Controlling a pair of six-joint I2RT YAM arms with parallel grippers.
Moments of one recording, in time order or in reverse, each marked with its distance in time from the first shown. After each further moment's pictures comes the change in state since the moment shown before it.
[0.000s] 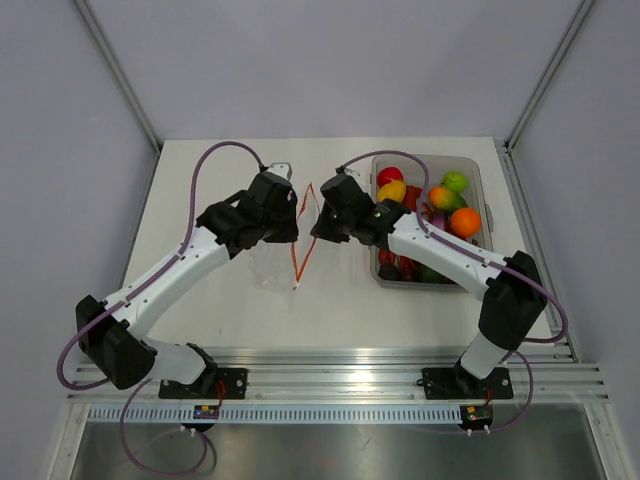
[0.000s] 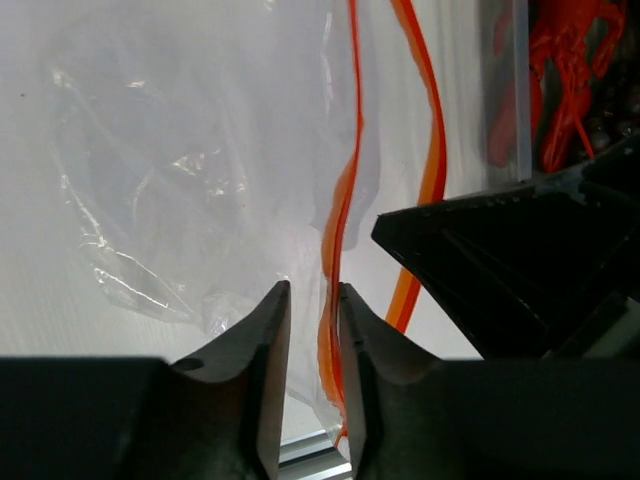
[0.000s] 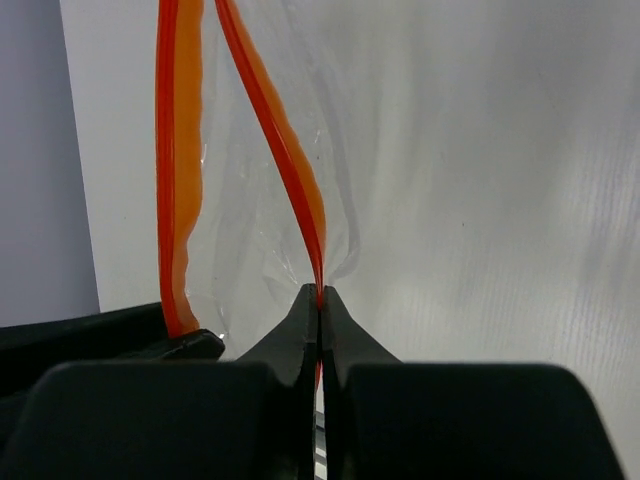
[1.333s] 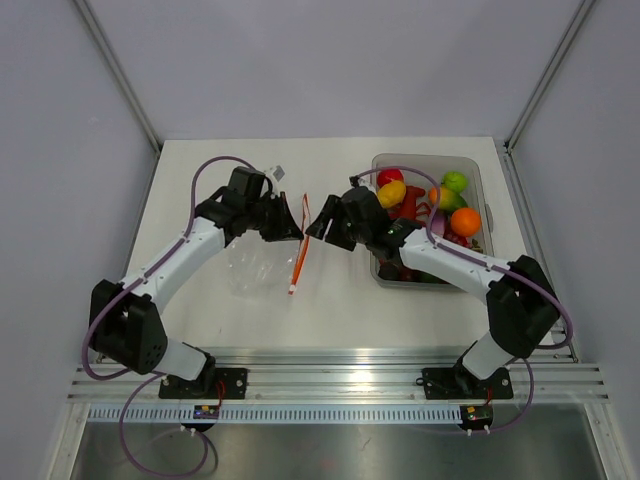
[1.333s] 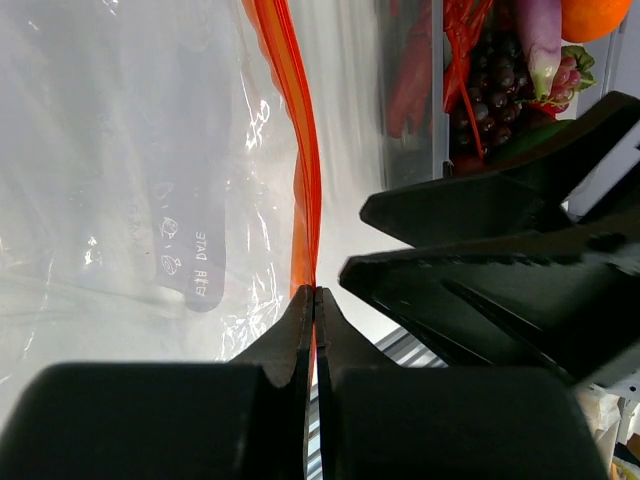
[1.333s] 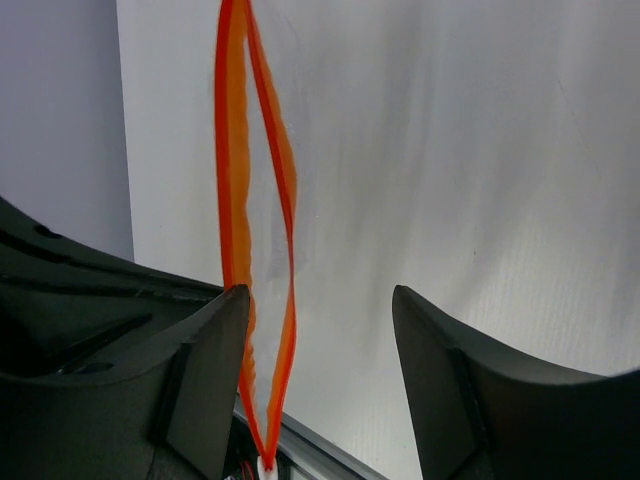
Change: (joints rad) left arm 0.248 0.080 -0.148 0.233 0.570 -0.047; right arm -0.068 -0.084 -0.293 0.348 -0.104 0.029
